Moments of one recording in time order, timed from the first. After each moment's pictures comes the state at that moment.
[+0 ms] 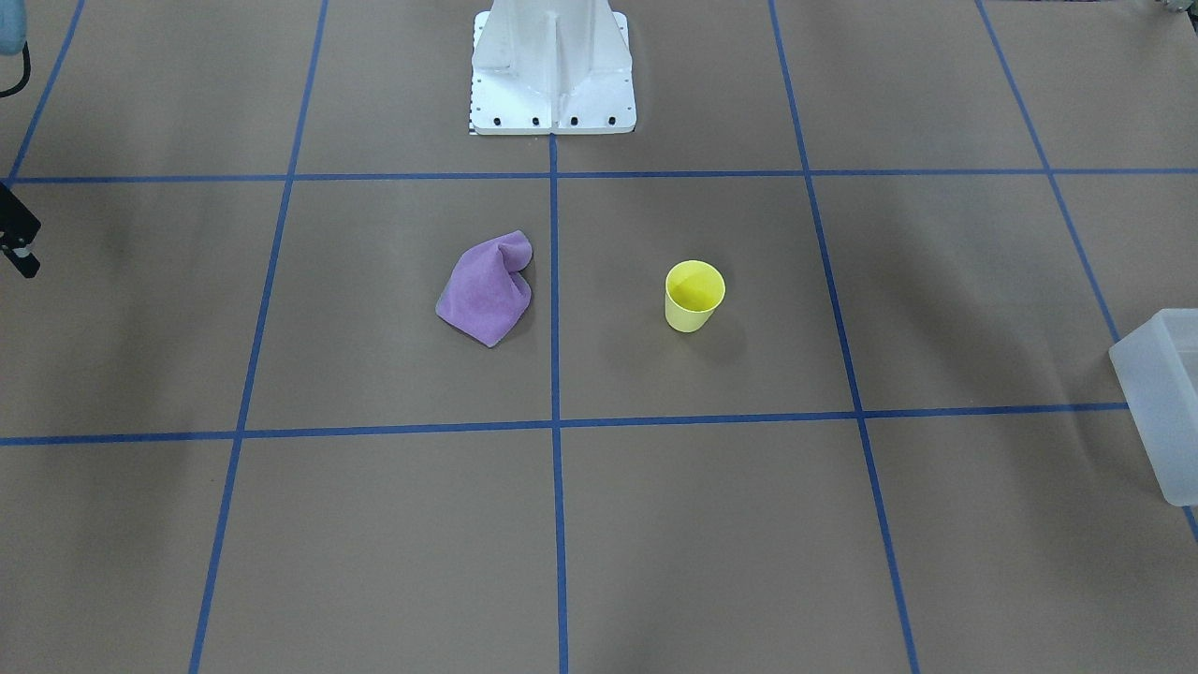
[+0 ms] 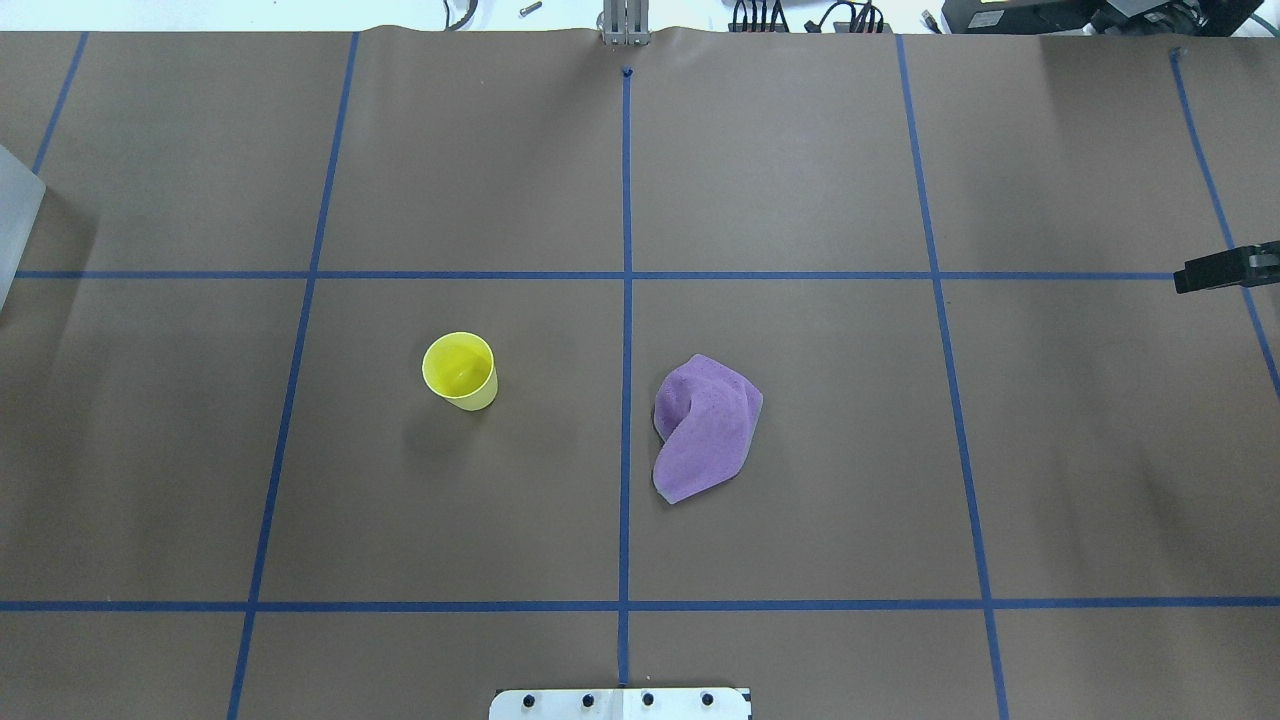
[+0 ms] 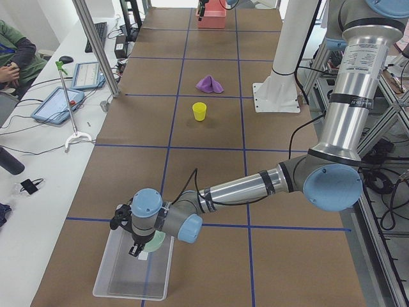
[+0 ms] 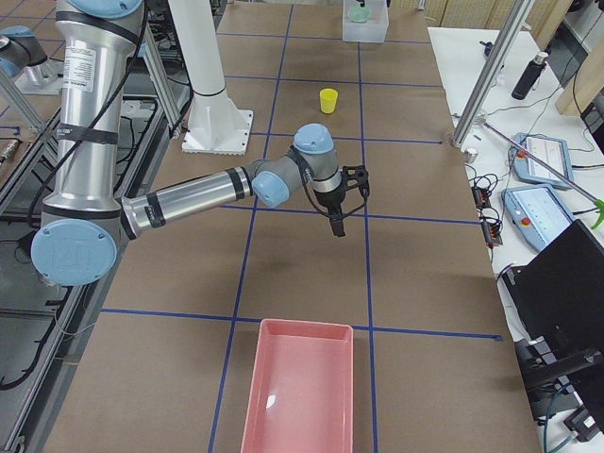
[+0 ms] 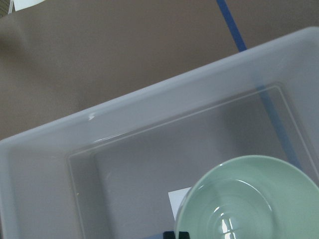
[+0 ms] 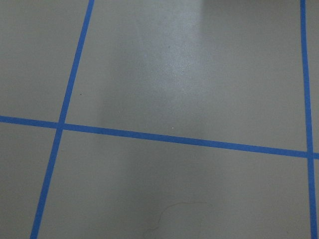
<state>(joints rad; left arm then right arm) -1.51 -1.76 -1.03 -2.29 -2.17 0.06 1.14 -1.71 2.01 -1.22 2.07 0.61</state>
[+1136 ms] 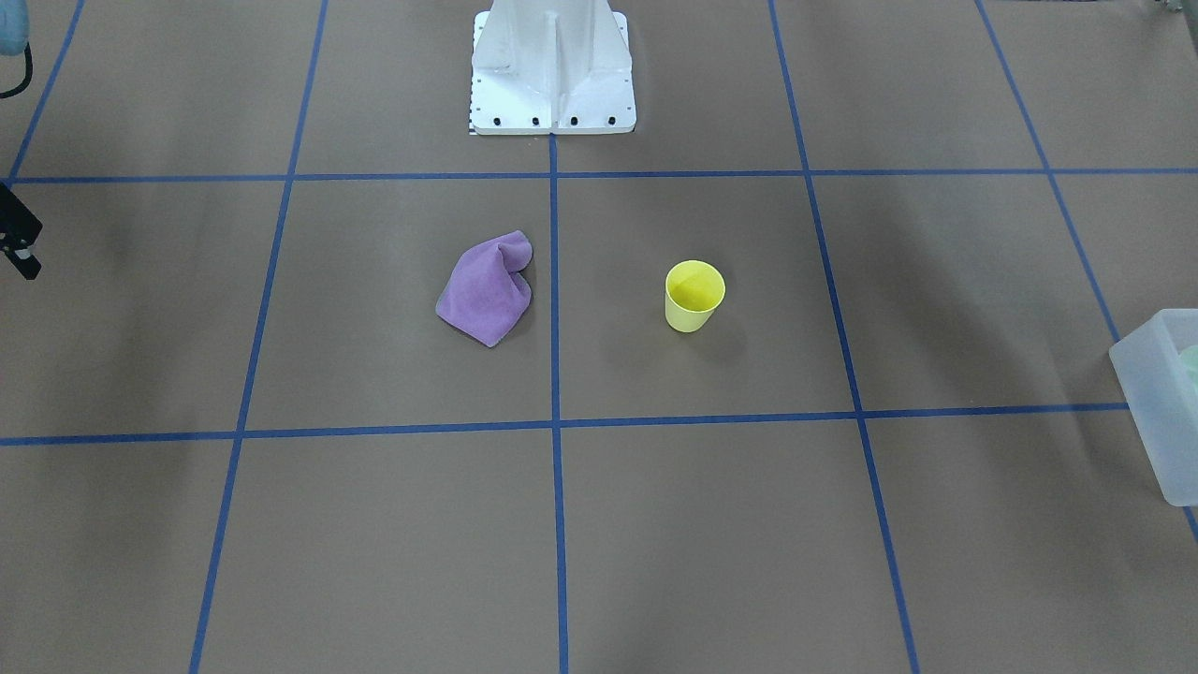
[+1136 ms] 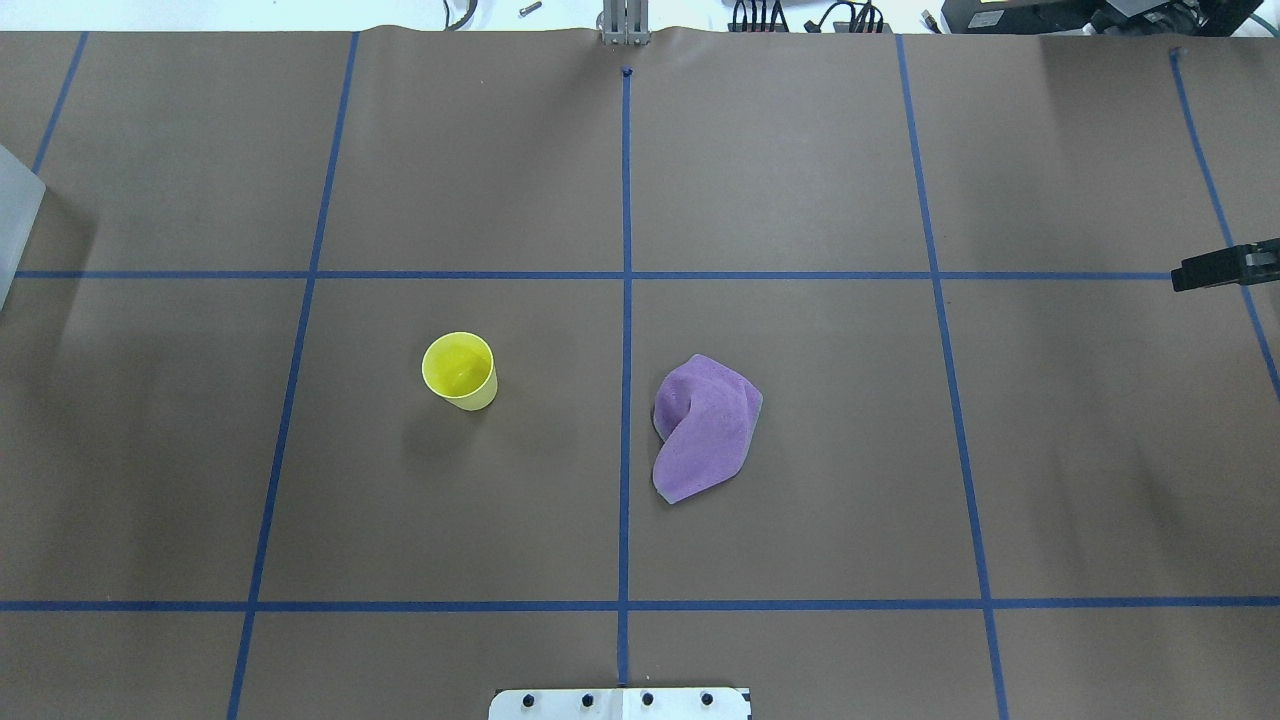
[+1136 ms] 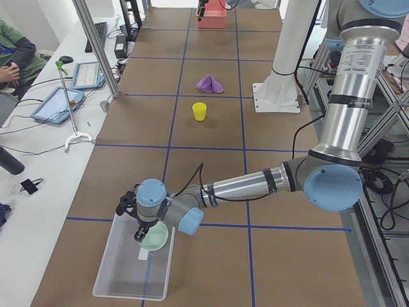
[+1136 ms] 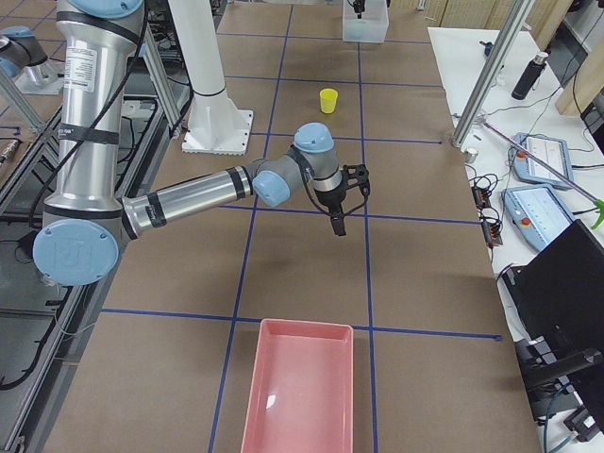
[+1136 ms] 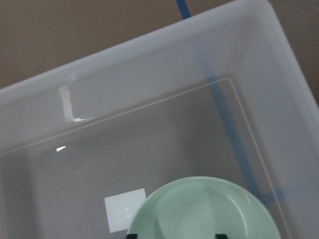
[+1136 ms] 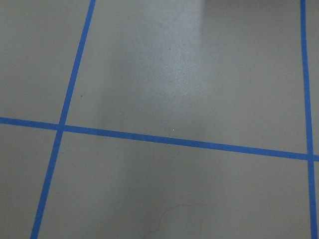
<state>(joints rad) -1.50 -1.74 -1.18 -2.22 -2.33 -0.06 1.14 -1.70 2.01 -1.22 2.07 0.61</state>
